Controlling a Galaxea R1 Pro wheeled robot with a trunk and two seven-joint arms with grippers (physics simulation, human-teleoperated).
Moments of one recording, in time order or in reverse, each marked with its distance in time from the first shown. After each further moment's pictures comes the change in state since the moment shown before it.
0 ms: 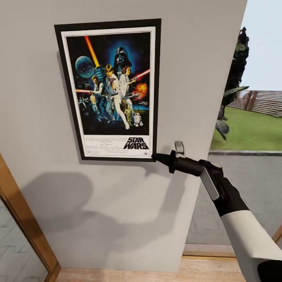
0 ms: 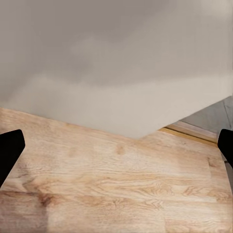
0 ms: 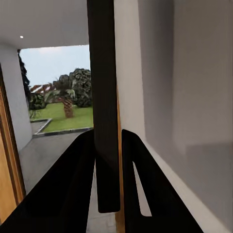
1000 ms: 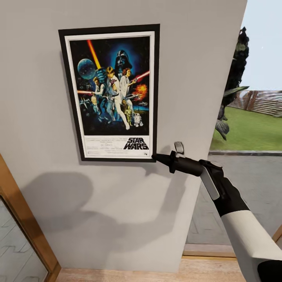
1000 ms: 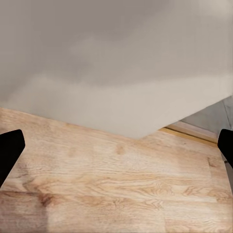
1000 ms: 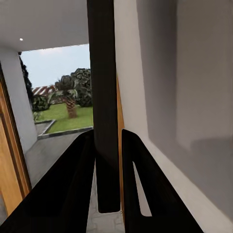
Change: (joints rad) left arm 0.000 0.000 0.000 0.000 0.000 0.000 0.000; right arm 0.000 0.000 -0.004 -0.001 -0.005 0.053 -0.003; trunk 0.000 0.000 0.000
